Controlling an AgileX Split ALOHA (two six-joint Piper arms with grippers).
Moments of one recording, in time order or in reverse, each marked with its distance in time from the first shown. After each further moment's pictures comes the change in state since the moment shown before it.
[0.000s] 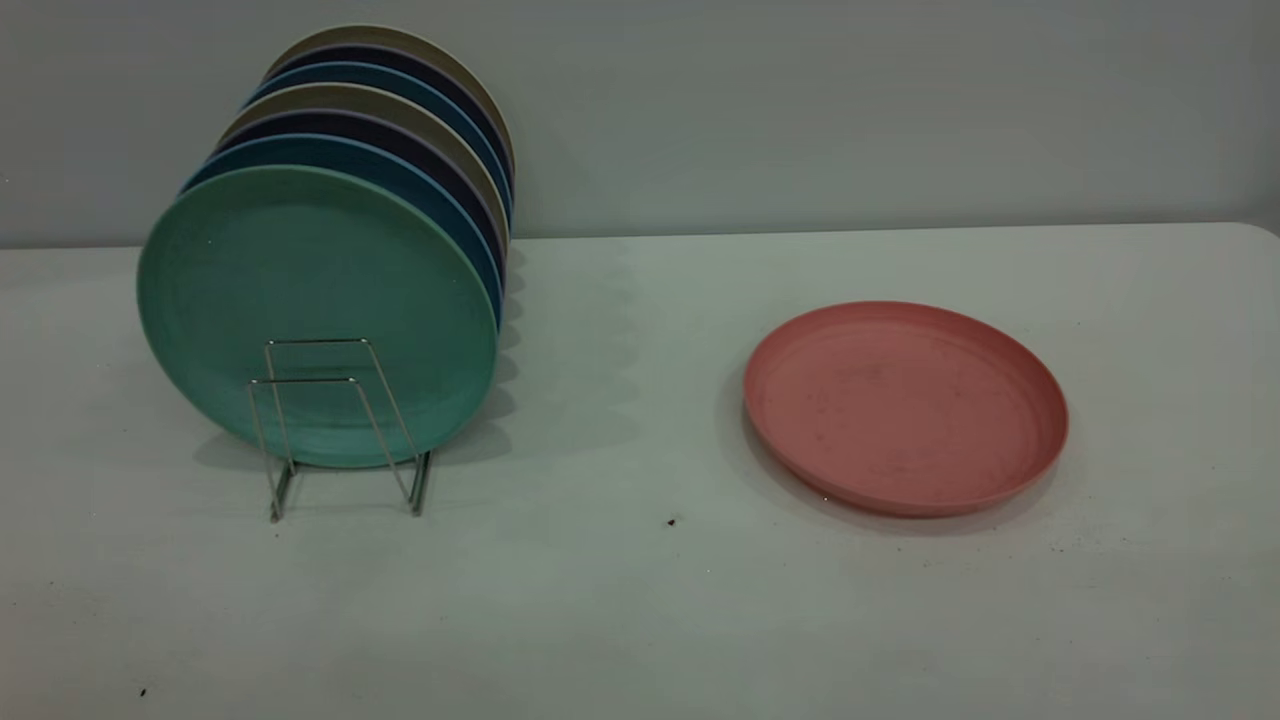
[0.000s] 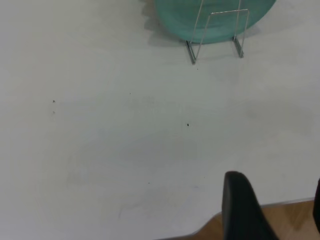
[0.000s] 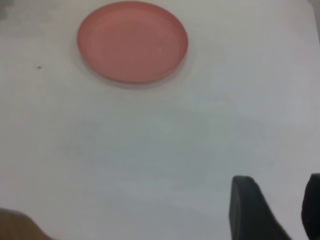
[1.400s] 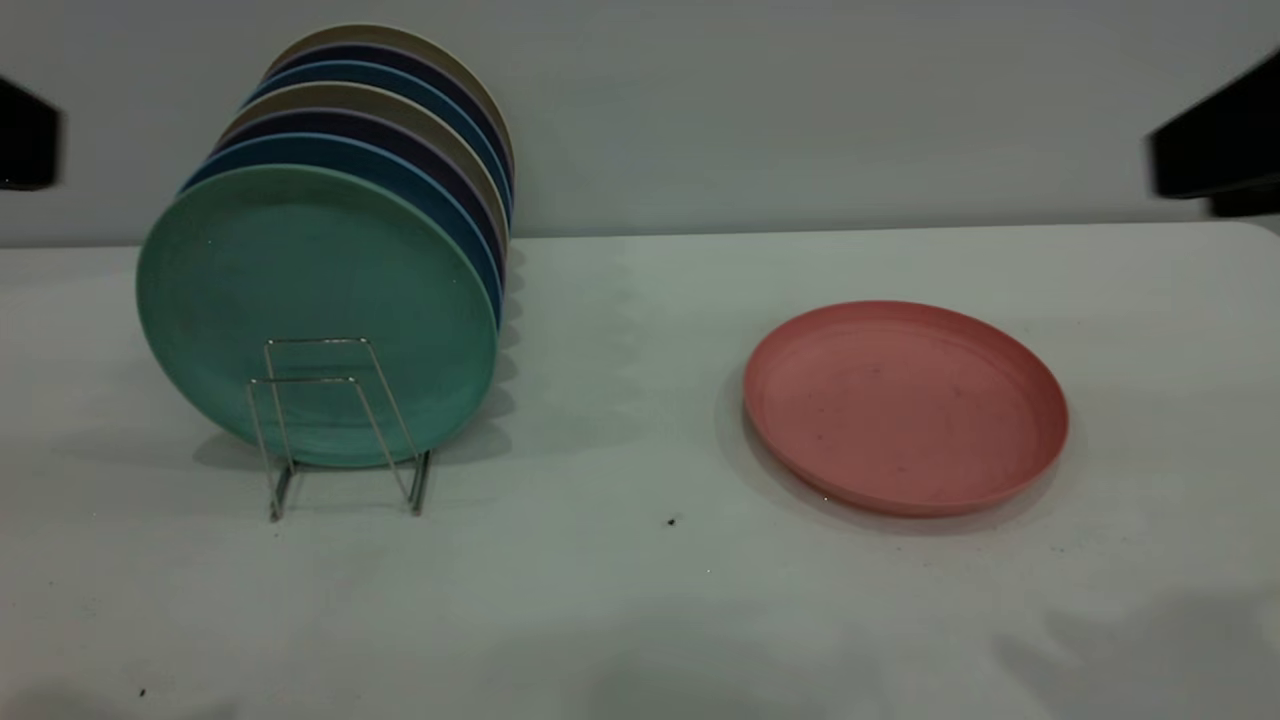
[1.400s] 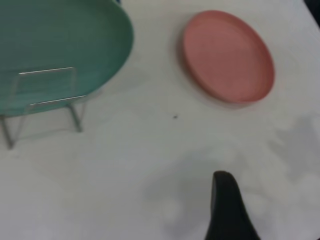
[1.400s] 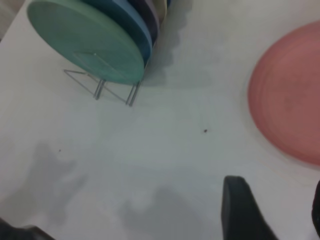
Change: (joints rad) left arm 0.000 0.968 -0.019 -0.927 -0.607 0.717; right arm 0.000 1.315 -0.106 1.194 -0.499 -1.026
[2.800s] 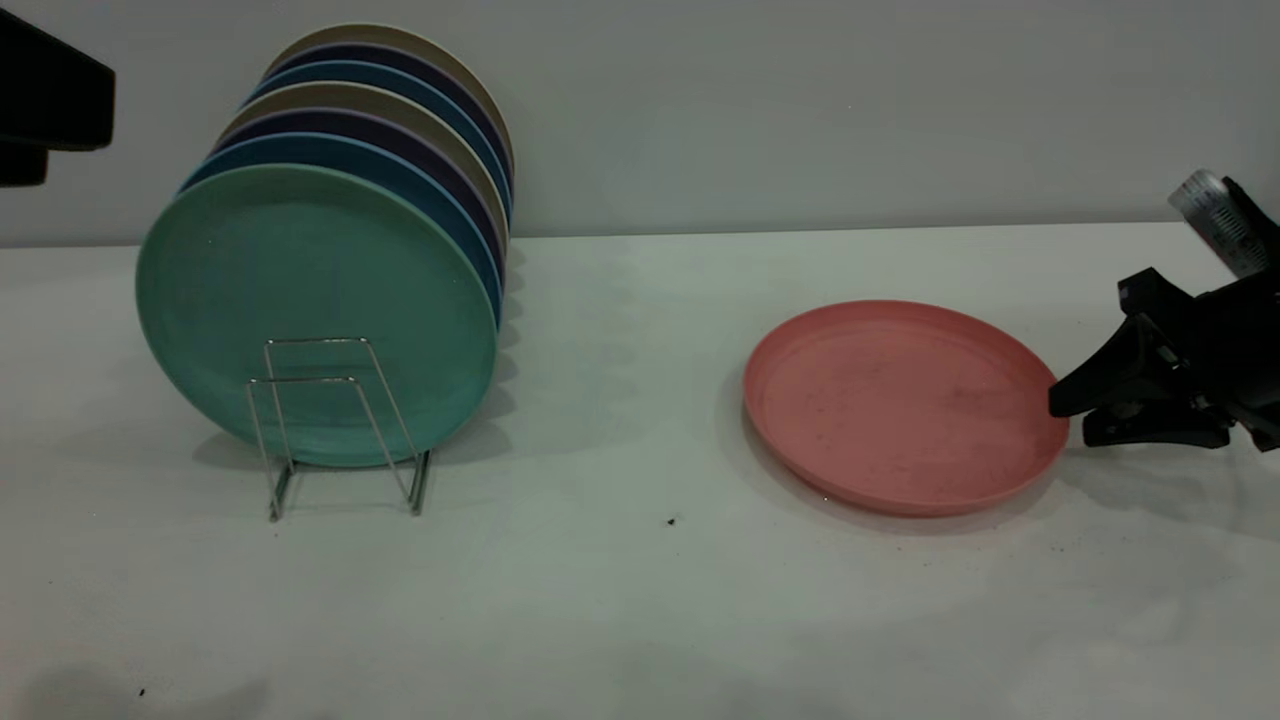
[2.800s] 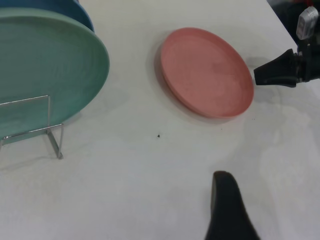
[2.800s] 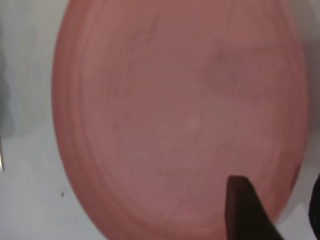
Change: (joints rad) left arm 0.000 0.028 0.000 -0.125 -0.004 0.155; right arm -0.197 1.050 -0.596 0.059 0.087 0.025
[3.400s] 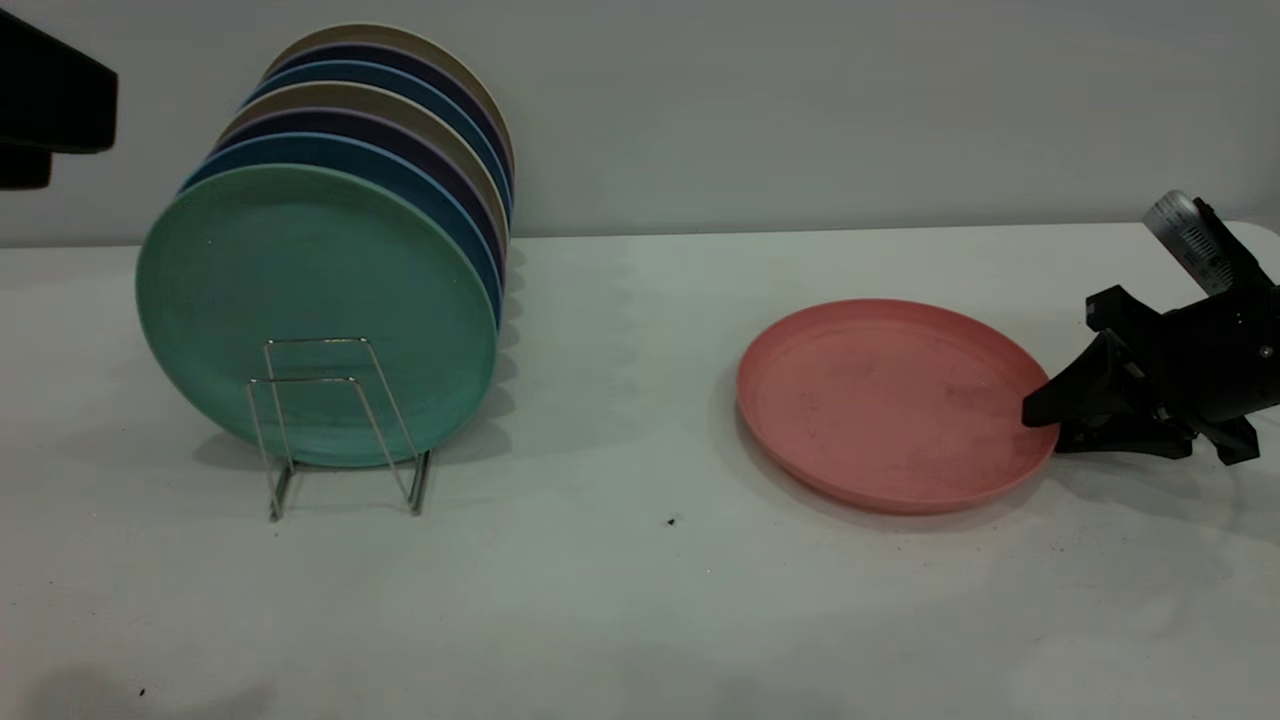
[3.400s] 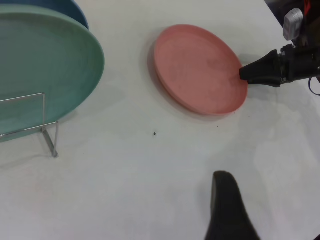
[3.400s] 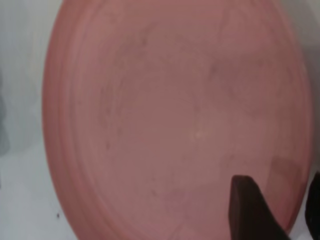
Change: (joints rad) left arm 0.000 0.000 0.000 -0.002 0.013 0.001; right arm 0.030 0.047 -0.011 0.102 -0.024 -0.067
